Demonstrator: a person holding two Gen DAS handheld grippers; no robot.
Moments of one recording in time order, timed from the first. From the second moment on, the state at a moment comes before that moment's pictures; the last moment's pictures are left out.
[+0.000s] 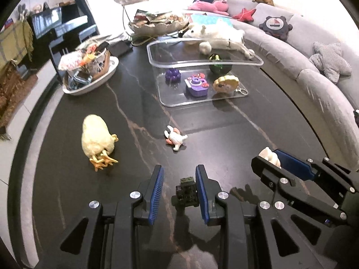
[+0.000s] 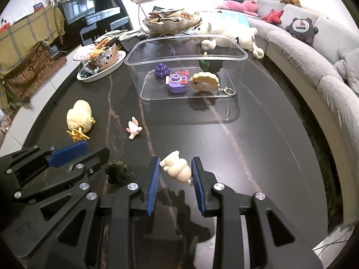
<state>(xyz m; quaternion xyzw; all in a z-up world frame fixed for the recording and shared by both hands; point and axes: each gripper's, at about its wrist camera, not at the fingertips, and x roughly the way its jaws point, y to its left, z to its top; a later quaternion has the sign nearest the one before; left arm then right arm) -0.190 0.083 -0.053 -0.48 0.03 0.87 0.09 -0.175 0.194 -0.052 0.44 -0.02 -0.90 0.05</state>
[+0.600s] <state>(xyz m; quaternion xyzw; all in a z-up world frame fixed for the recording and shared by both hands) -0.205 0.068 -0.086 -0.54 -0.03 0.83 0.15 -0.171 0.198 -0.075 0.45 -0.02 -0.89 0.06</state>
